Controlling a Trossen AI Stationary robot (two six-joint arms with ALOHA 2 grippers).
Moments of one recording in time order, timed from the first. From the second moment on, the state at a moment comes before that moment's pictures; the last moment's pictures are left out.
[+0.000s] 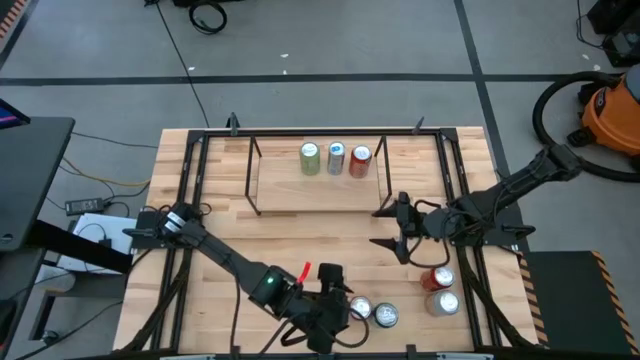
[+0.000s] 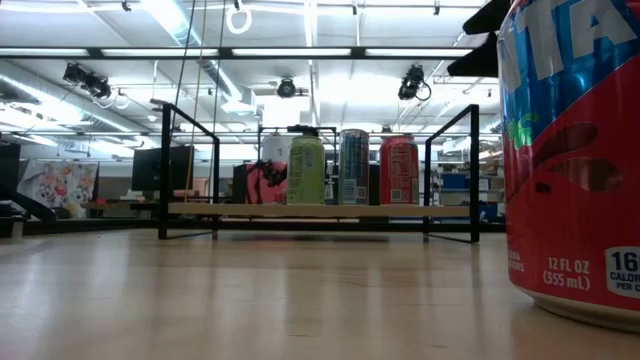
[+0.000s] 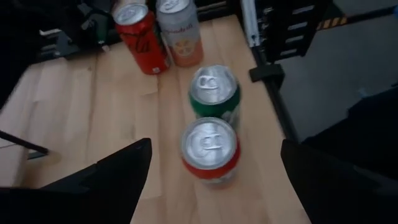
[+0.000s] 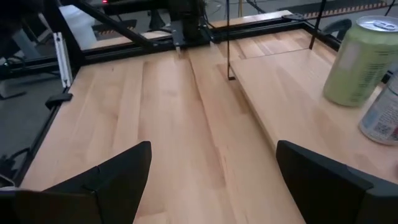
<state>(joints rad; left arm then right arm) -0.58 2.06 1.96 -0.63 -0.42 -0.17 0.44 0.98 0.57 -0.02 0.51 0.34</state>
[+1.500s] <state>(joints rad) -0.46 2.27 1.95 -0.56 -0.22 -0.15 0.57 1.01 0.57 -0.02 0.74 0.27</state>
